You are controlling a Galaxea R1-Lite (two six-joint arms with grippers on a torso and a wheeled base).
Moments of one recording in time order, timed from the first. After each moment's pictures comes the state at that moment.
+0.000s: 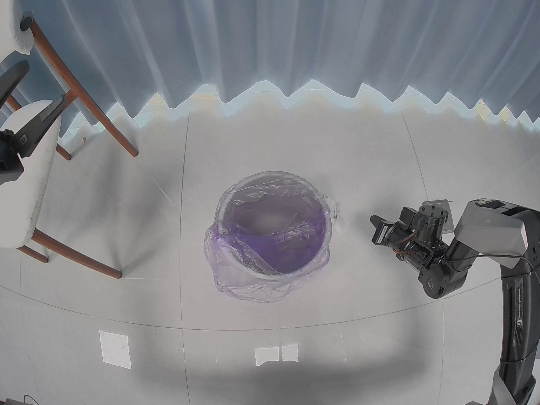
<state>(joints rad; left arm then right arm) 0.03 1.14 -0.59 -1.23 -0.88 -0.97 0.21 2.43 -0.98 -1.27 0.13 0.31</state>
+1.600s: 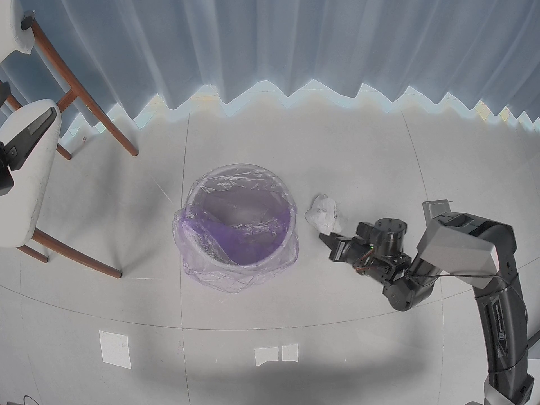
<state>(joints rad) 0.07 1.08 -0.55 -1.23 -0.96 -0.97 0.39 2.55 -1.13 -1.21 0.18 0.39</state>
